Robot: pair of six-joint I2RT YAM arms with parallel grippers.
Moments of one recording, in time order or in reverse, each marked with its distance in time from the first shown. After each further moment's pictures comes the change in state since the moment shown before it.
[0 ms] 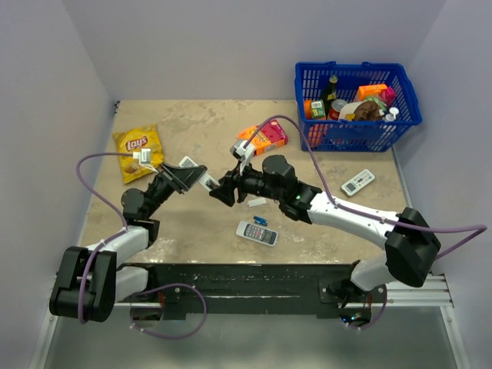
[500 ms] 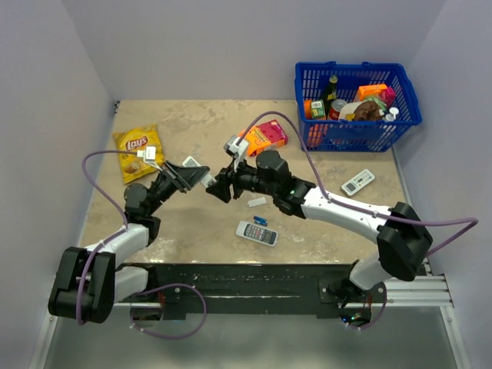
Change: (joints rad) left arm -0.020 -0.003 0.031 -0.121 -0.005 0.029; right arm -0.001 0.064 0.072 -0.029 -0.008 -0.047
